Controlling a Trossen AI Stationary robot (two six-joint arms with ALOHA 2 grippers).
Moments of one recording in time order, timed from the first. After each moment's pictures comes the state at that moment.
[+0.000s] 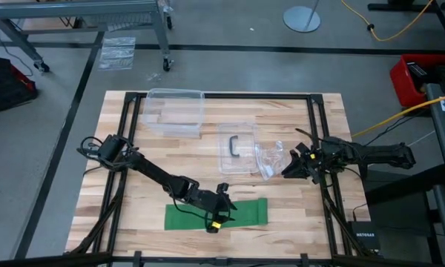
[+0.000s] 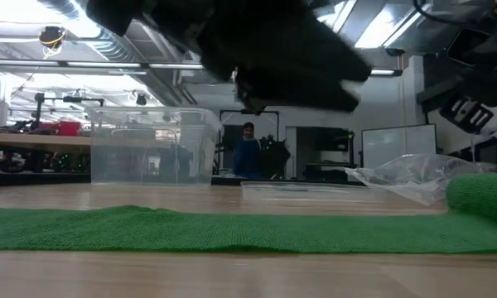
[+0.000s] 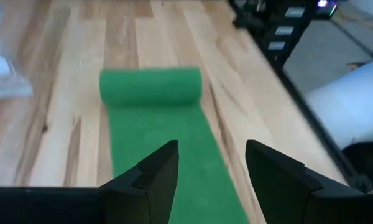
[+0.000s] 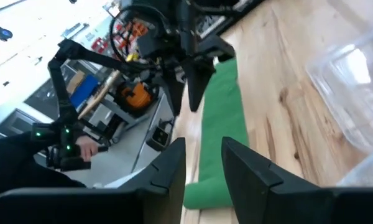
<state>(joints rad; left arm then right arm) -0.41 1.98 1.15 0.30 -0.11 -0.21 0.02 0.14 0.10 -0.13 -0.44 0.71</state>
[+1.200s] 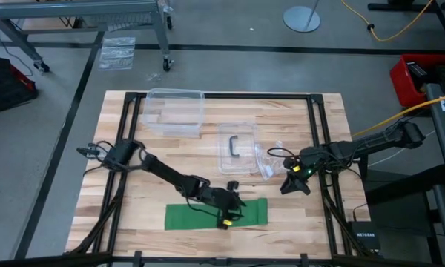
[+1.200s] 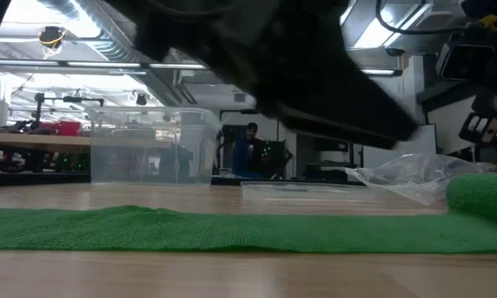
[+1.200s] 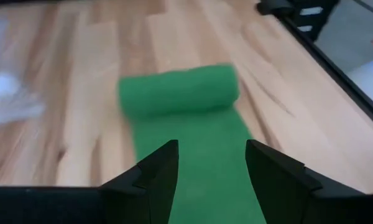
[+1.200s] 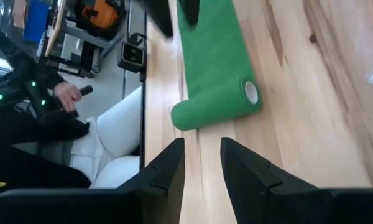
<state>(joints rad) -0.36 2.12 1.29 0.31 -0.08 -0.04 0.22 0.67 0.24 -0.13 -0.44 0.81</state>
